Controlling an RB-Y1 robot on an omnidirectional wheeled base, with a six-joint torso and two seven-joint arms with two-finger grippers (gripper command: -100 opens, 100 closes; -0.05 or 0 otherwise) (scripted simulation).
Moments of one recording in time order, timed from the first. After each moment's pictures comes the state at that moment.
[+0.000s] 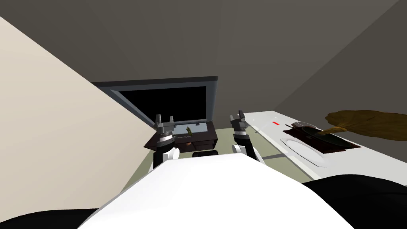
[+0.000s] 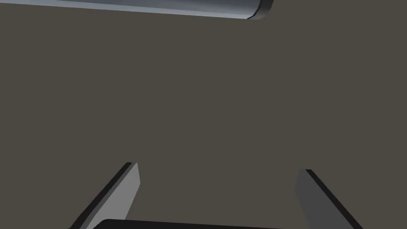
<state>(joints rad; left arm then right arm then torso) 0.52 0.01 -0.07 -2.26 0.11 -0.51 0.15 0.54 -0.03 -0.01 -2.22 0.04 -0.43 -0.13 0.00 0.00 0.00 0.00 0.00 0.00</state>
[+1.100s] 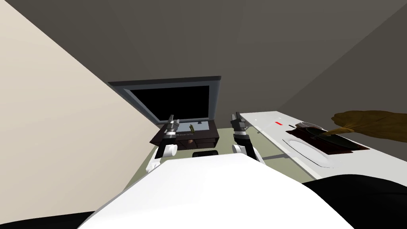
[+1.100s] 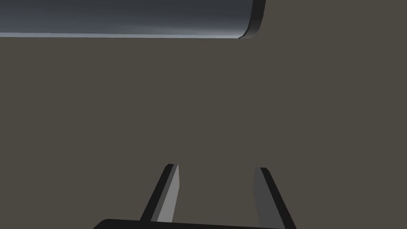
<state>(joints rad) 0.37 0.19 -0.01 -2.08 0.12 -0.23 0.09 0.54 -0.03 -0.01 -2.22 0.04 -0.43 -0.13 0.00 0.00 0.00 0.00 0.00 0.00</state>
